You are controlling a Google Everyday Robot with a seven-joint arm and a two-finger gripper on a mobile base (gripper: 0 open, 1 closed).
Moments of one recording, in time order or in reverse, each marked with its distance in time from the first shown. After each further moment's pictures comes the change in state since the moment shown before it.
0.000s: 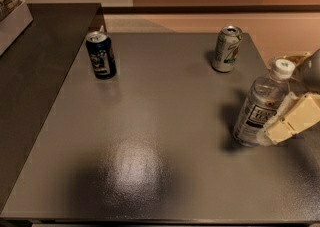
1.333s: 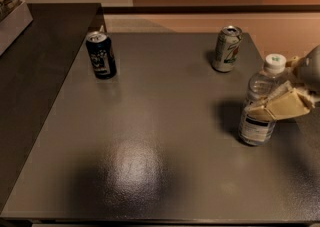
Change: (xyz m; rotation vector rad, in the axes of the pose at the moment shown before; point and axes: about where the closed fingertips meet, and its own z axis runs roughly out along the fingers) arm -0.011 0.004 -0.001 0.013 -0.019 -0.010
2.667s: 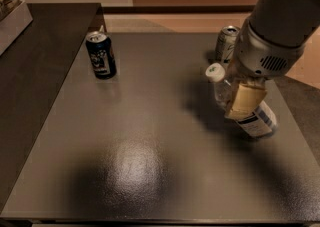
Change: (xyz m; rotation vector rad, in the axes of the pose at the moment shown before) arm -0.024 0.009 0.041 -0.126 0.554 -0.261
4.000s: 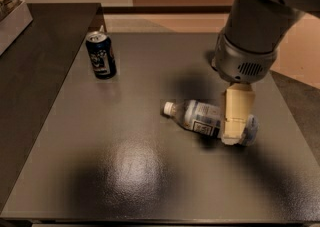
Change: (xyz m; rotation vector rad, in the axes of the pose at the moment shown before) arm -0.016 -0.003 0.023 -0.025 0.071 -0.061
